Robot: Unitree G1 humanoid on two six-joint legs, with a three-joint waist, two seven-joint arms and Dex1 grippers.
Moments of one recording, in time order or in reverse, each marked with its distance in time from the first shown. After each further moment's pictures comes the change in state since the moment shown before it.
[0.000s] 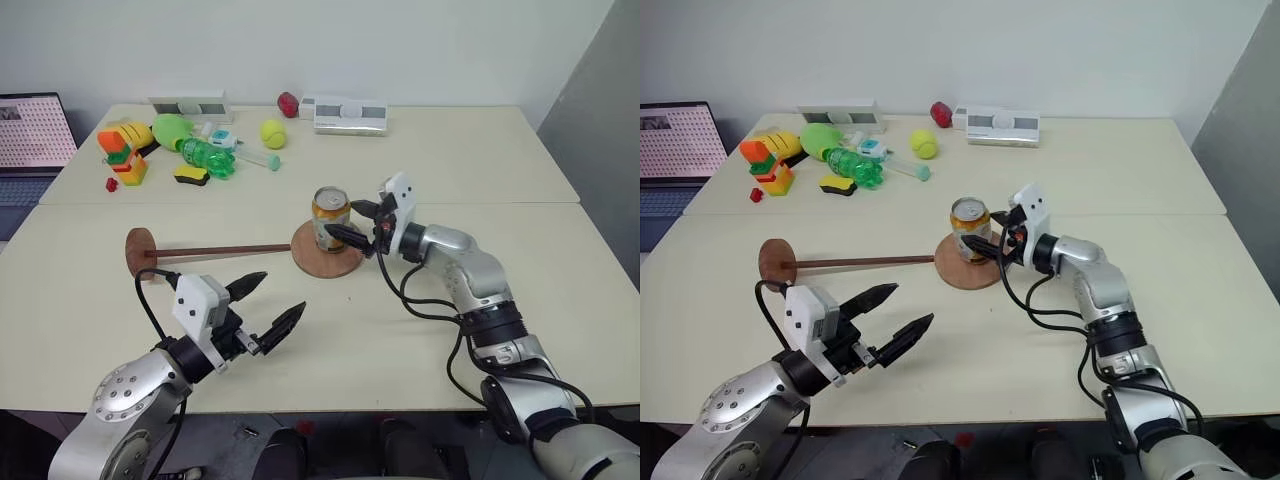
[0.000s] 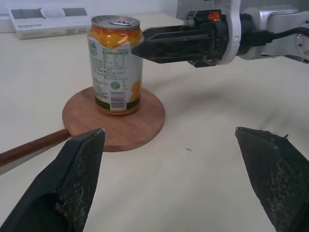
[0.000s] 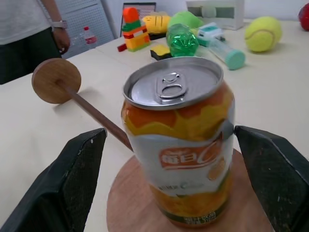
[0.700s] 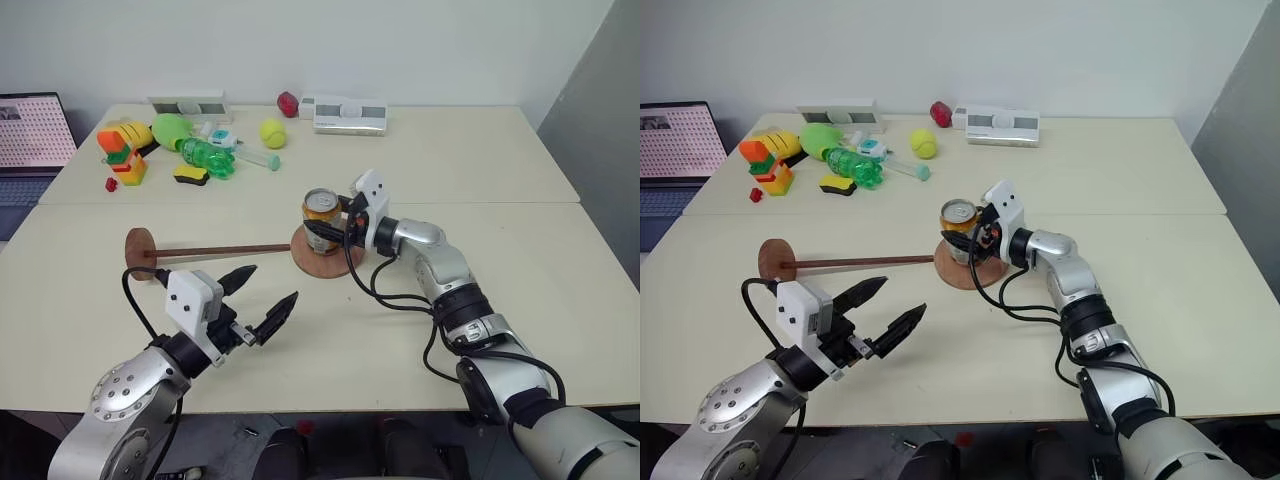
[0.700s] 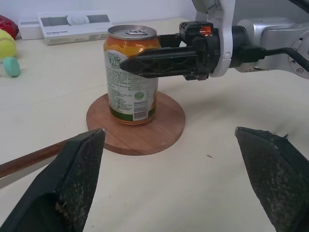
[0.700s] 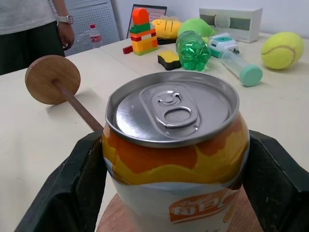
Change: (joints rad) left arm -0.005 -0.014 -0.006 0.001 0.018 -0.015 0.065; right arm -0.114 0.090 0.011 0.275 -0.095 -0.231 0.020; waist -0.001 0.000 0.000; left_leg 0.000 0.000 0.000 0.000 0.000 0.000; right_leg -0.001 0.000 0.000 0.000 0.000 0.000
